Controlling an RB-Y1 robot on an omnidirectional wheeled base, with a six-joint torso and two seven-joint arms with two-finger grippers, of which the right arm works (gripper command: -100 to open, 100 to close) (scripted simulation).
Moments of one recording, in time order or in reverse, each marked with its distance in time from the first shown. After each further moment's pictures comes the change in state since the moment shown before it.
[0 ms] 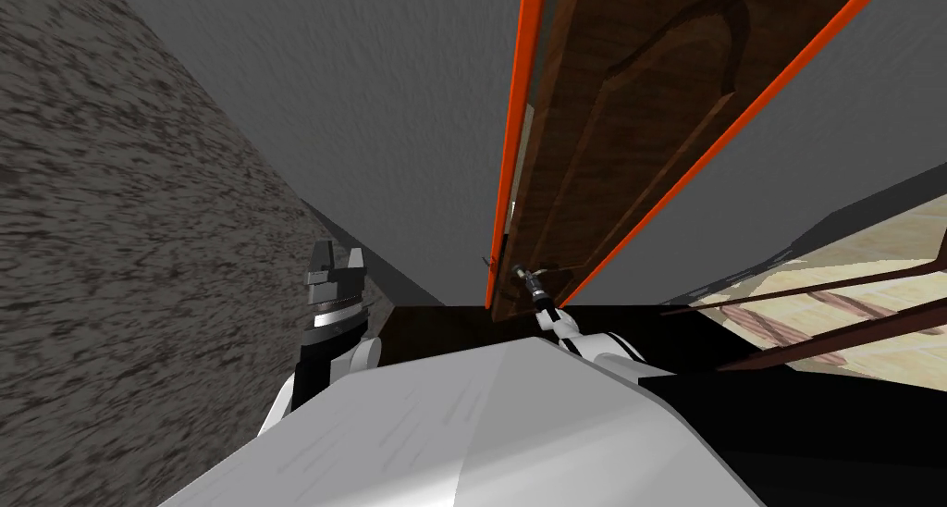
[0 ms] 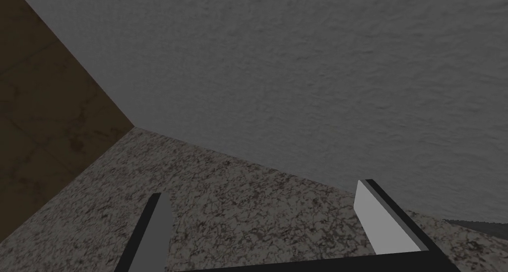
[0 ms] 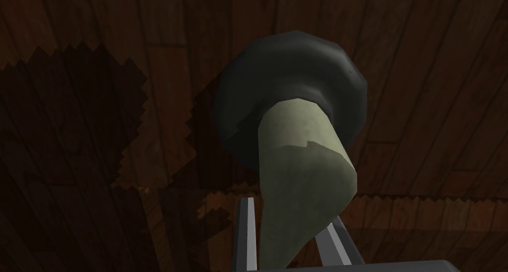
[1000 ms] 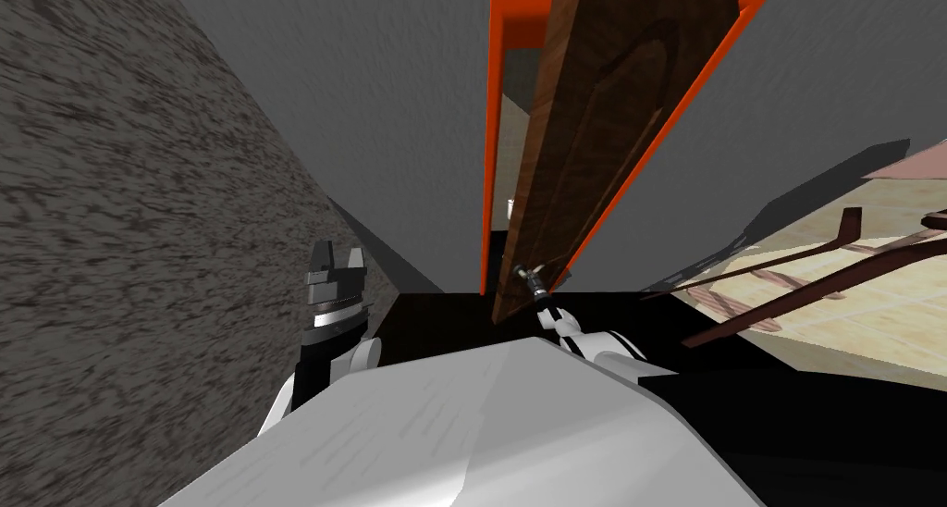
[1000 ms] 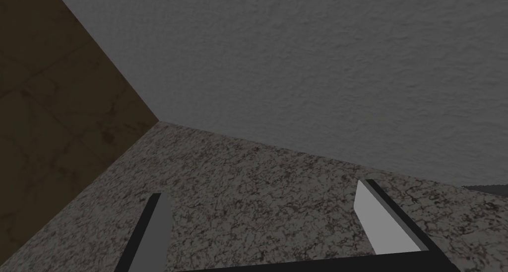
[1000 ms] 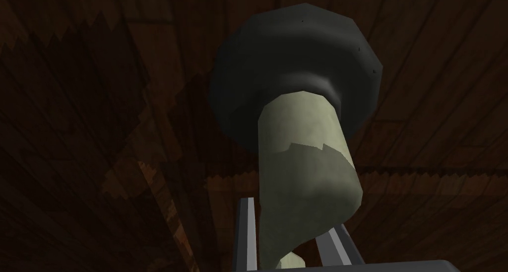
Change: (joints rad) arm -0.008 -0.015 -0.009 0.014 -0.006 -0.008 -0.001
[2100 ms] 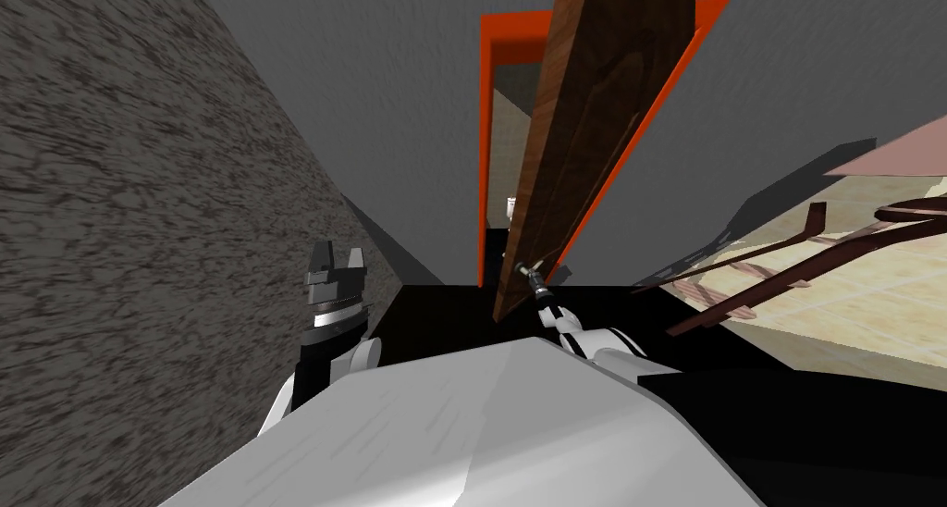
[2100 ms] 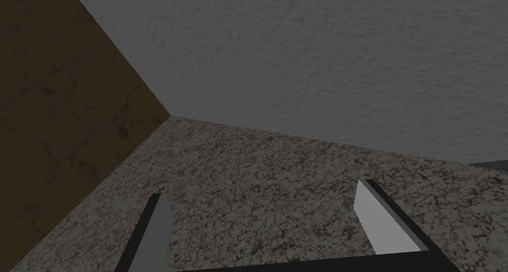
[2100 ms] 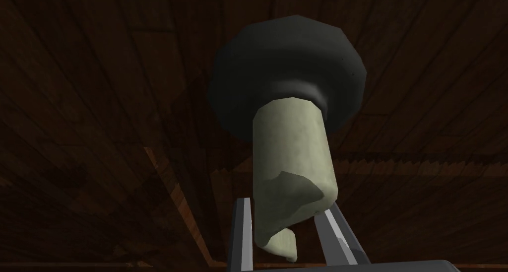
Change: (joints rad) arm -0.021 -0.015 -0.009 0.027 -0.007 -0.011 0.000
